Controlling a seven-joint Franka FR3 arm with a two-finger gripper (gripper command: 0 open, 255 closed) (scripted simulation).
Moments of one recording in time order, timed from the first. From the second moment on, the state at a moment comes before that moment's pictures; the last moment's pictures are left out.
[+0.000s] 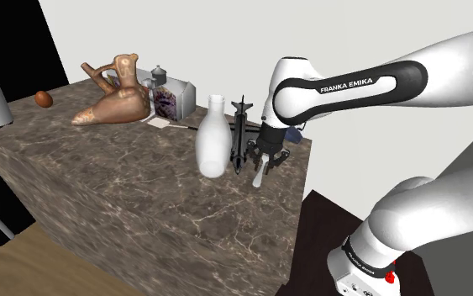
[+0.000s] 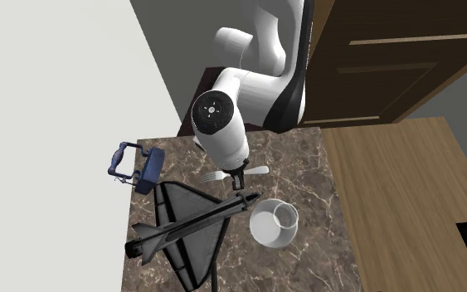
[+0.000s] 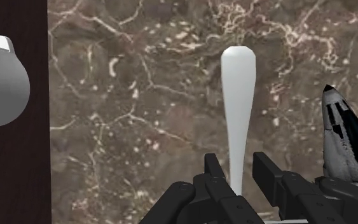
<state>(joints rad) -0.23 -0.48 0.33 -2.60 0.33 2.07 1.05</state>
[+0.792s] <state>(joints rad) -0.23 -0.51 0.32 -2.55 0.32 2.00 1.06</state>
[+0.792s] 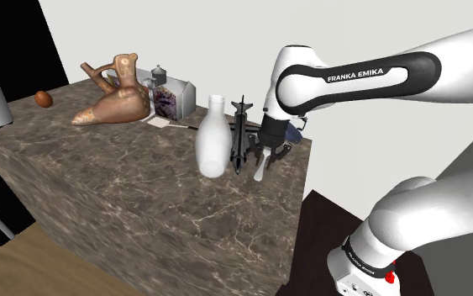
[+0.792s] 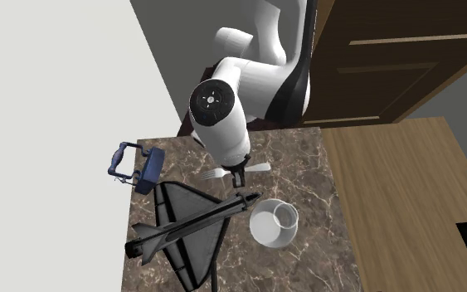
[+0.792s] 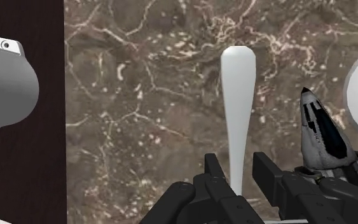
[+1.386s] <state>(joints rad) -0.24 -0.55 0.29 -2.45 0.30 1.86 1.07</state>
